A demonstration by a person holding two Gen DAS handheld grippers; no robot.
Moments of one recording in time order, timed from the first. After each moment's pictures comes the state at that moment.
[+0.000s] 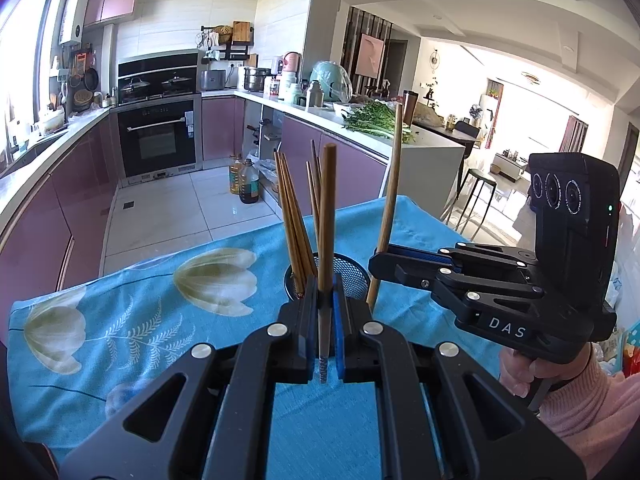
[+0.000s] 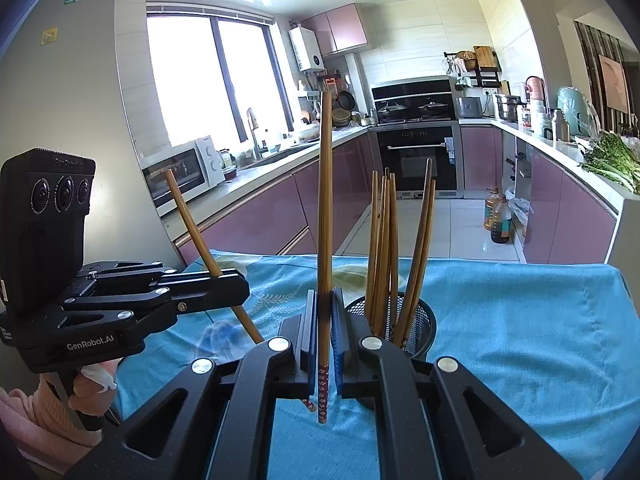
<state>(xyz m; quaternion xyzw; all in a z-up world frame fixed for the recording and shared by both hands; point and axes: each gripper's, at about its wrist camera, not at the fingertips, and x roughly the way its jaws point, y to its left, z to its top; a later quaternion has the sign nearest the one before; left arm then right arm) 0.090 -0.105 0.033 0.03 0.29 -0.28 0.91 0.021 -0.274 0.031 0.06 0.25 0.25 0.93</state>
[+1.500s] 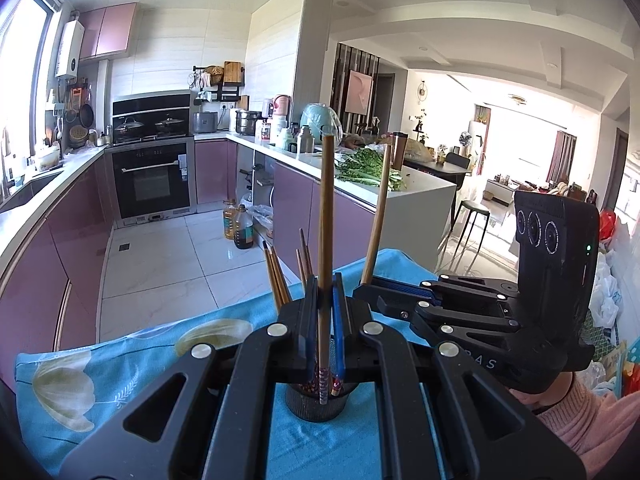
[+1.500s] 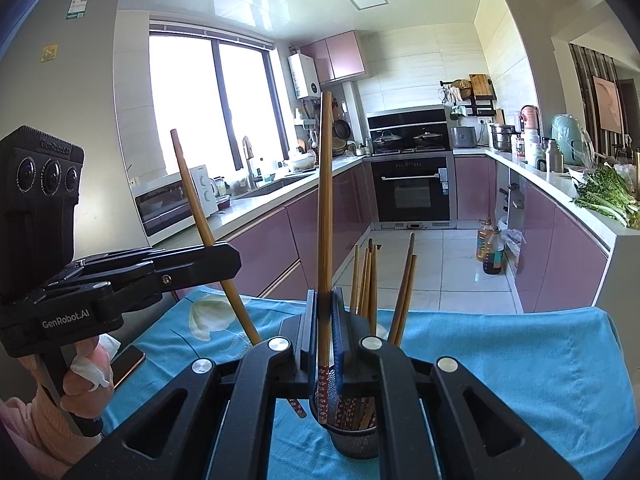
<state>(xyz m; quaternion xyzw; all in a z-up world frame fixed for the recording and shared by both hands) 0.094 -0.118 0.086 0.02 0.21 -0.30 0.93 0.036 -0.271 0.064 0.06 0.20 0.24 0.95</state>
